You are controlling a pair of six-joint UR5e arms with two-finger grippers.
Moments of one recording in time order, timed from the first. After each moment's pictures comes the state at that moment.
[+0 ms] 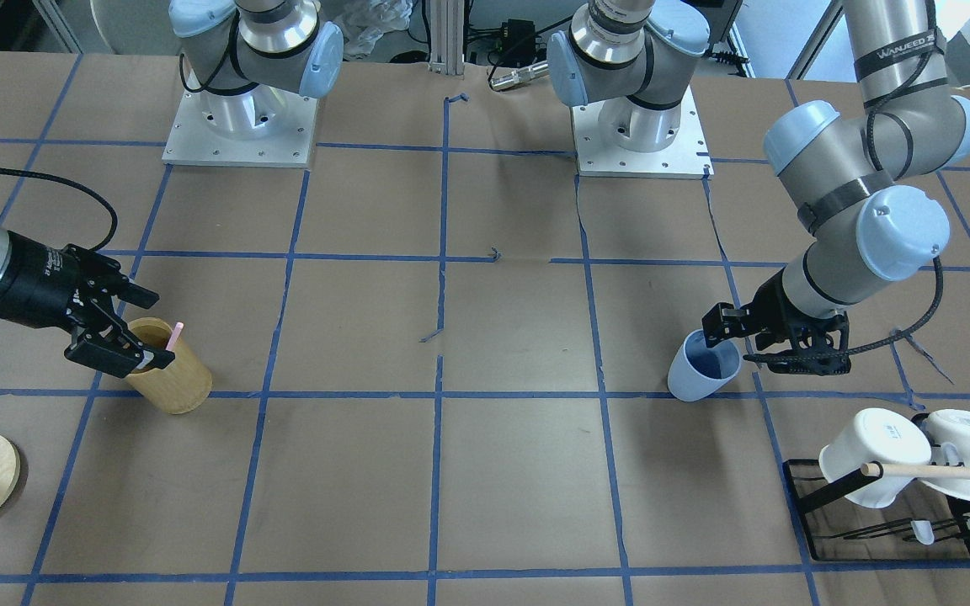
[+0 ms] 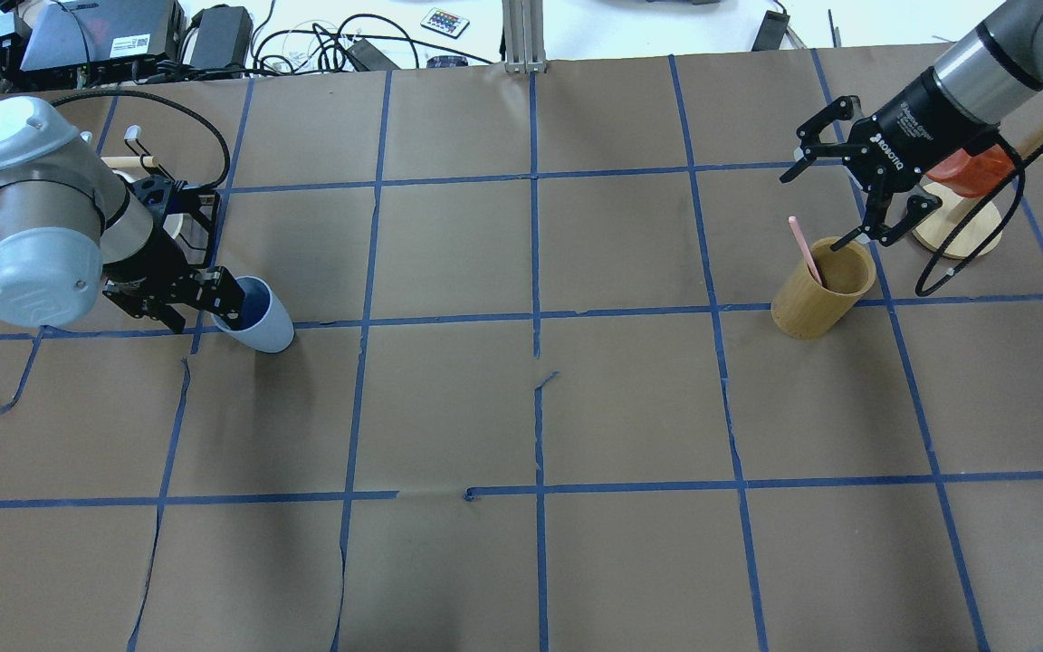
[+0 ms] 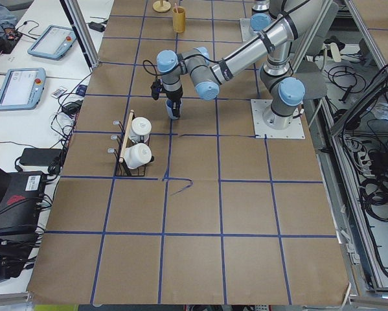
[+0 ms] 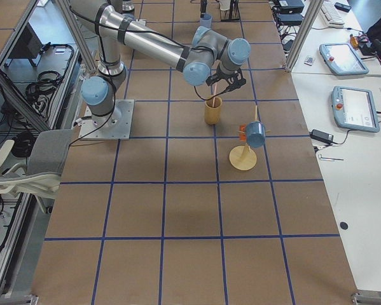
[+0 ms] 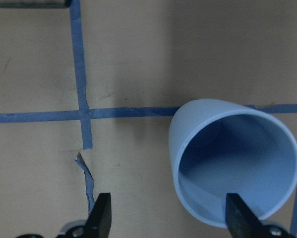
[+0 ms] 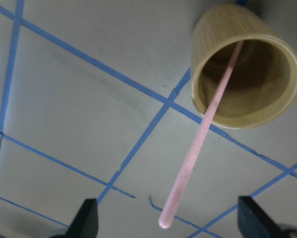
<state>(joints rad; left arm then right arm) -1.24 -1.81 -1.91 -1.13 1.56 0.34 1.24 -1.32 1.62 -1.58 -1.13 0.68</state>
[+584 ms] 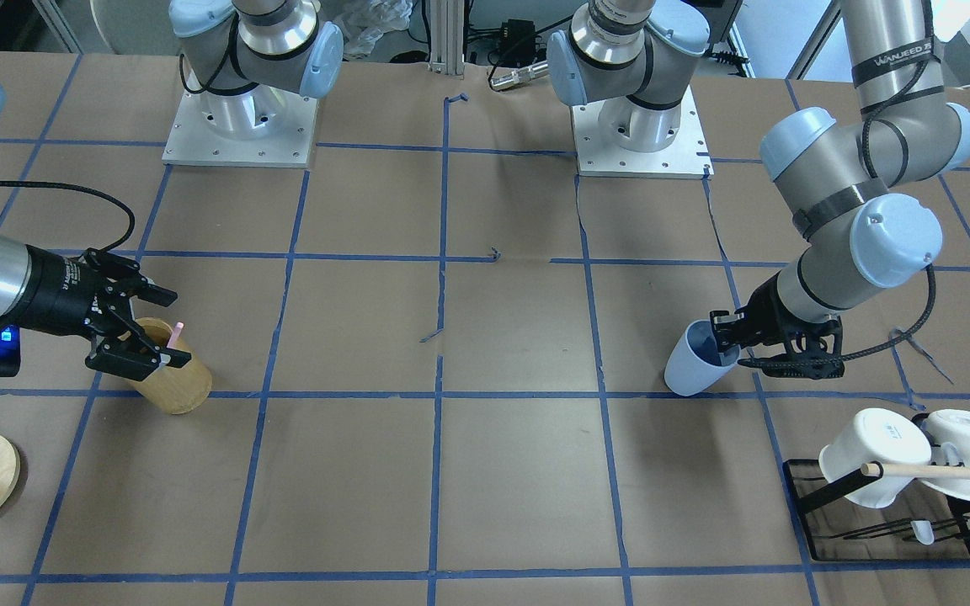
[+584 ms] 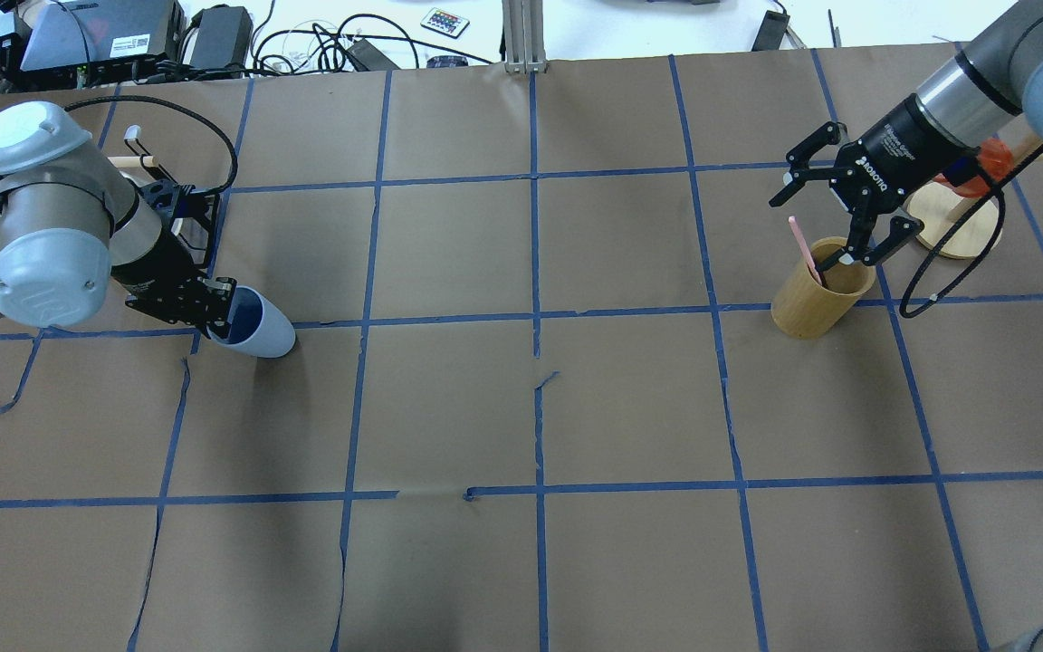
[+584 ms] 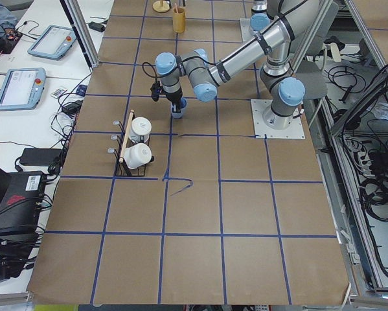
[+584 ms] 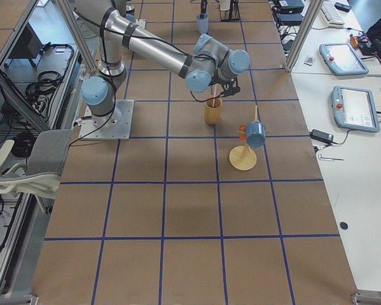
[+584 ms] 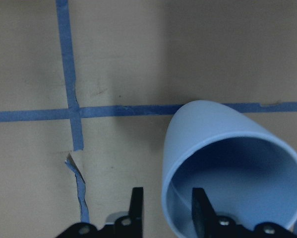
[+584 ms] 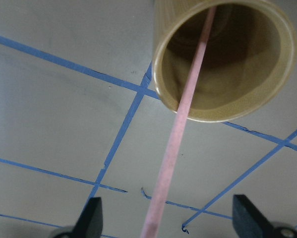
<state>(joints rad) -1.26 -1.81 -1.90 -1.13 1.55 0.32 1.24 -1.29 1.65 -1.54 -1.11 0.74</state>
